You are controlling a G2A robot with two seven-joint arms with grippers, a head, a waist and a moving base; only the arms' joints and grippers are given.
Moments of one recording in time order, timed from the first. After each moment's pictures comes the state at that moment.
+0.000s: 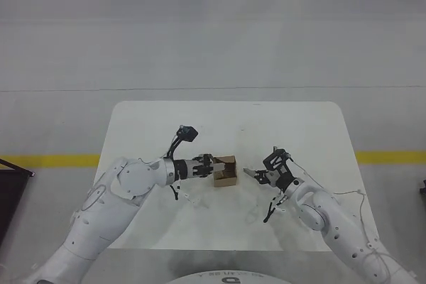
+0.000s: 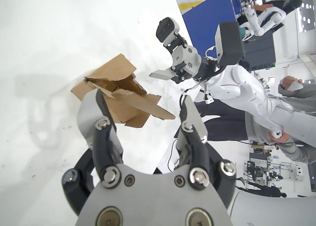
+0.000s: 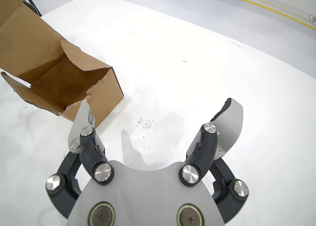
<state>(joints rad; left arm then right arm) 1.30 -1.12 -1.06 -1.74 0.27 -0.09 -0.88 -1.52 -0.88 1.03 -1.64 -1.05 -0.18 -0.02</state>
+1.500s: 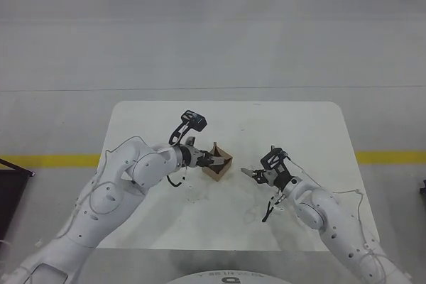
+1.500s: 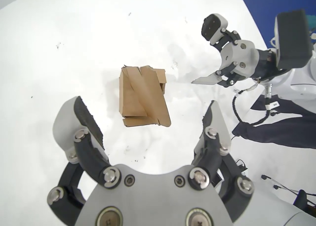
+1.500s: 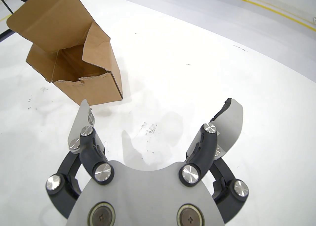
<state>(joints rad) 1.14 -1.12 -0.95 -1.83 0.69 0.06 -1.02 -1.54 -0.93 1.07 -1.64 -1.09 -0.22 0.02</state>
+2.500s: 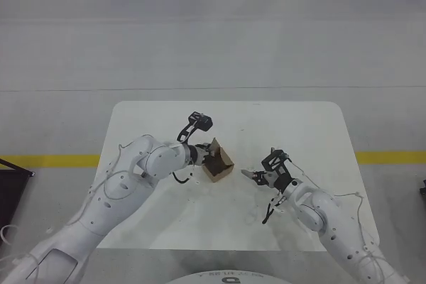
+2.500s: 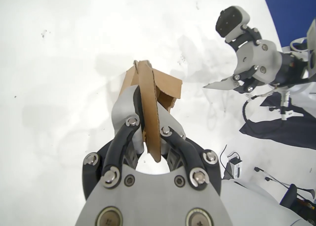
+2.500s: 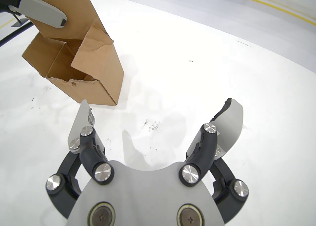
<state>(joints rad) 1.08 -1.16 -0.89 -1.70 0.62 0.09 -1.01 -1.56 -0.95 1.10 -1.63 -1.09 -0.26 0.01</state>
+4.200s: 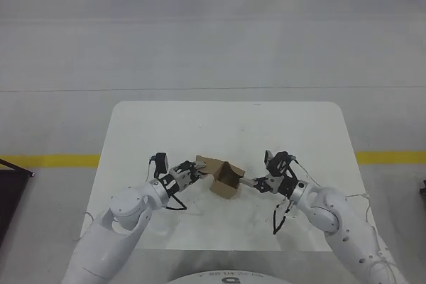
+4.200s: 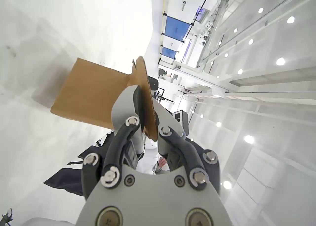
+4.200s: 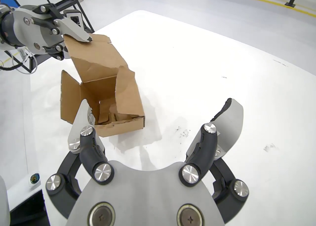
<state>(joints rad) 1.63 -1.17 -1.20 -1.82 -0.47 0.26 -0.41 -1.64 -0.95 1.24 -1.74 -1.00 -0.53 0.08</state>
